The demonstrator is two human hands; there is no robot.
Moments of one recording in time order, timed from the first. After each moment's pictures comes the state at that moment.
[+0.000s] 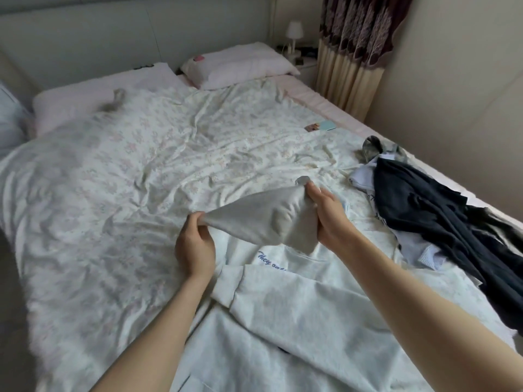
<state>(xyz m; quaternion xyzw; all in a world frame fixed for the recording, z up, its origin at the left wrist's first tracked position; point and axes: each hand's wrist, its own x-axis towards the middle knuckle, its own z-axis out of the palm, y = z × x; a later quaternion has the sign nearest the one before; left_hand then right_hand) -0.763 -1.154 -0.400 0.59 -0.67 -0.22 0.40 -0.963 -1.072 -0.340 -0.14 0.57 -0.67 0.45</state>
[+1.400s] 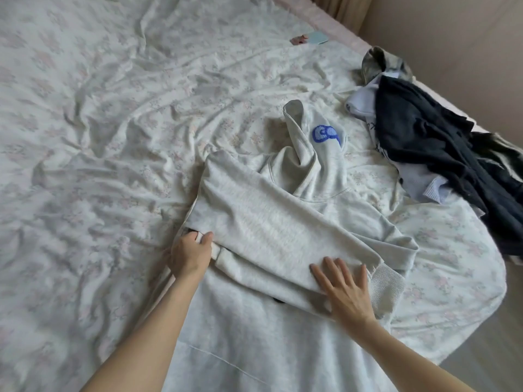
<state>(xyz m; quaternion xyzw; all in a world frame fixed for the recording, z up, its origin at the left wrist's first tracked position) -0.735 -1.128 -0.555 0.68 -0.64 -0.36 0.04 -0.912 -0.874 -0.561 -0.53 0.83 0.13 0.12</state>
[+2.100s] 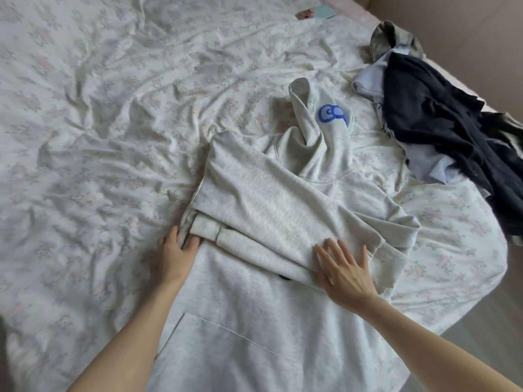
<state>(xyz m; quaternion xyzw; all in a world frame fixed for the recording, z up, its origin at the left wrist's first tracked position) -0.667 -1.120 -0.572 0.65 -0.67 -0.35 0.00 -0.908 -0.873 -0.562 -0.50 0.84 0.09 0.20</state>
